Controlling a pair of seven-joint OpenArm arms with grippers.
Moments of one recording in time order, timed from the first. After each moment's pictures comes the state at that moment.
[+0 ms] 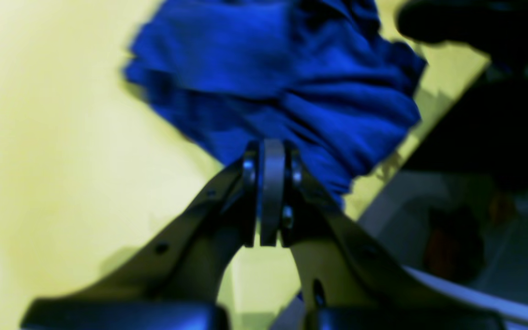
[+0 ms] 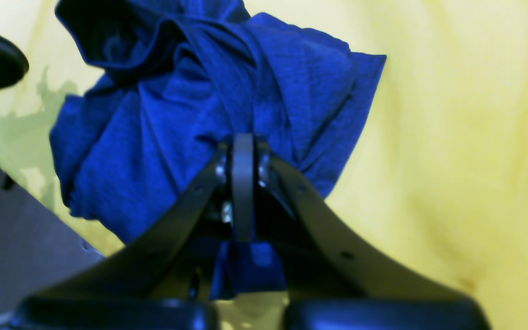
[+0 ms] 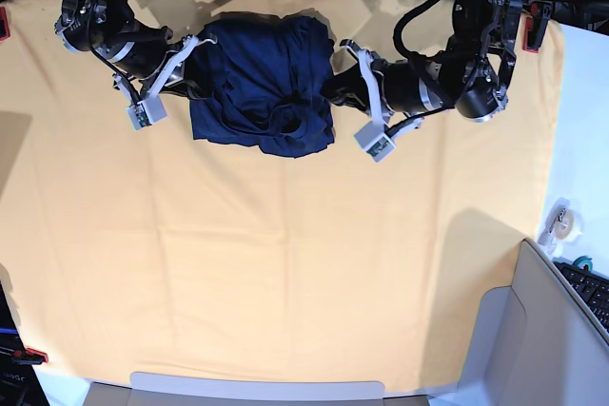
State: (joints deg) left arm 3.0 -18.2 11.6 112.3 -52.1 -15.7 73.6; right arm -19.8 7.9 15.5 117.1 40.7 28.9 -66.6
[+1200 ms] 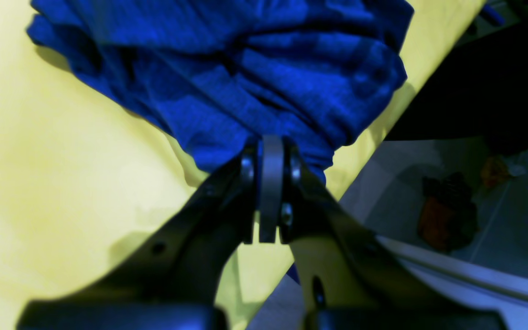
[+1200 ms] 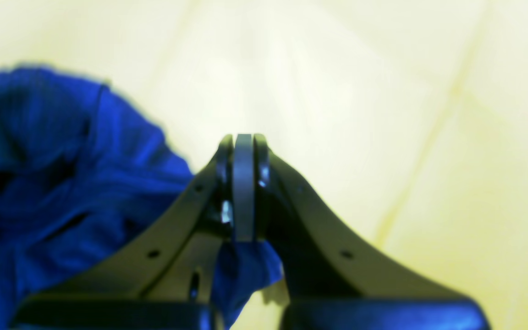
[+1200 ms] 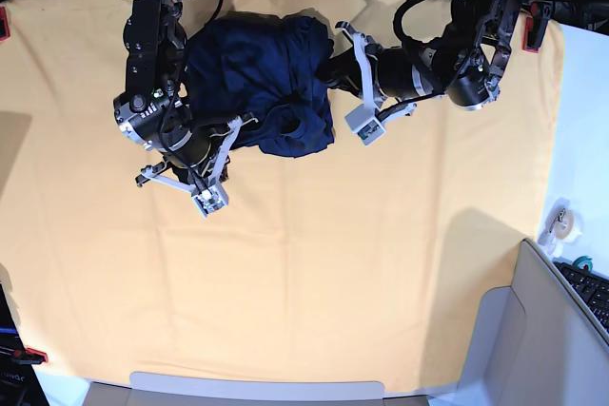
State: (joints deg) left arm 4.6 -20.7 15.3 112.6 -52.1 -15.6 70.2; right arm 2.5 0.2 -0.4 109.1 2.6 28.9 -66.2
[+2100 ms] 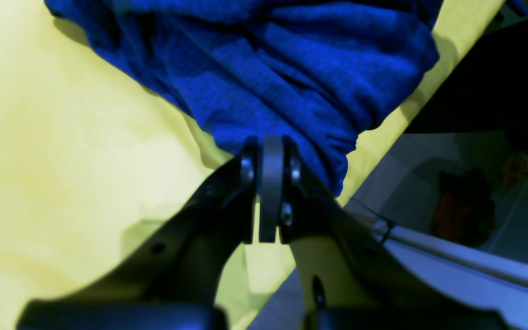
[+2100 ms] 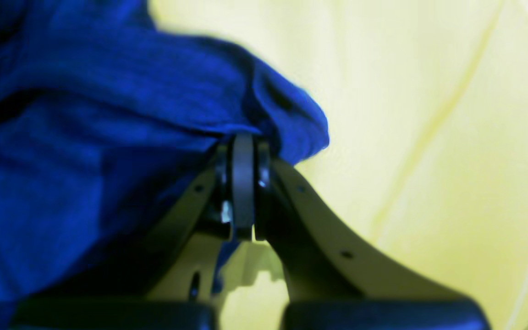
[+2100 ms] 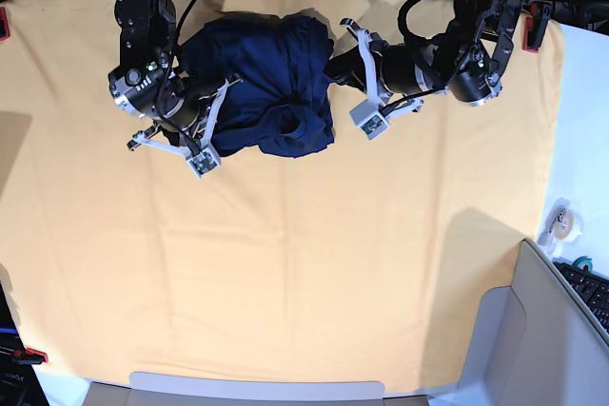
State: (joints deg) left arm 5.8 -21.8 15.3 112.6 -49.0 -15.6 70.3; right arm -3.7 4.7 -1.0 109.8 3.2 28.9 -70.1
